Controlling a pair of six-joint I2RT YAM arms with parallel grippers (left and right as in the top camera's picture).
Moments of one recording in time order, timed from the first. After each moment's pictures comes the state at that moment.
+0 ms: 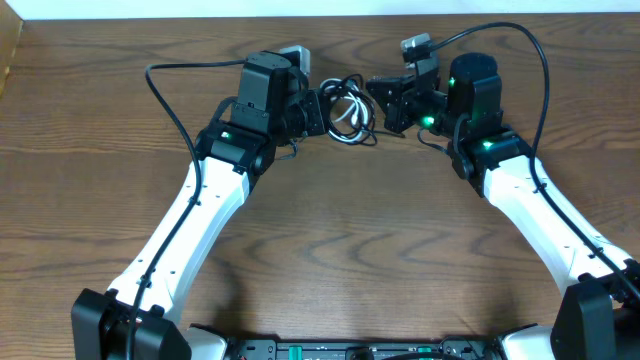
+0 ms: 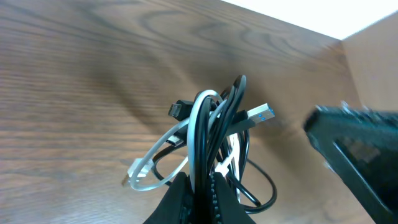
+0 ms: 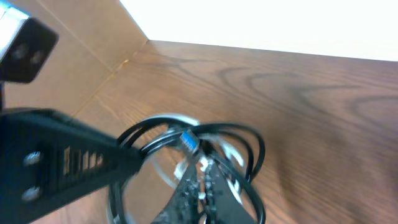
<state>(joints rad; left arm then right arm) -0.36 1.53 1.27 -0.42 0.29 -0.50 0.32 1.58 1.12 0.09 -0.56 0.31</state>
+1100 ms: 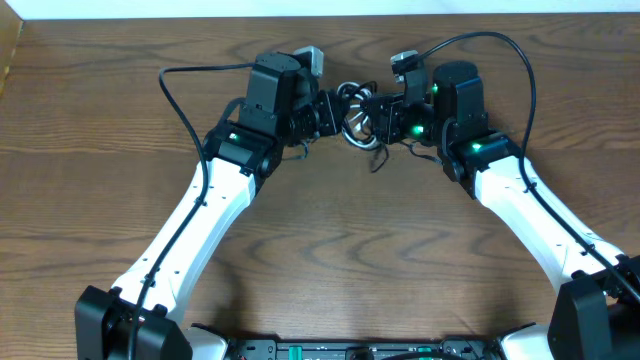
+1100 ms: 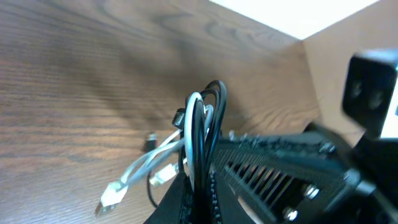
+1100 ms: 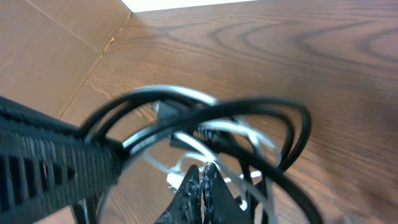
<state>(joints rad) -0.39 1.53 1.27 -0.37 0.38 -0.61 0.36 1.60 1.12 -0.03 -0.52 0.36</state>
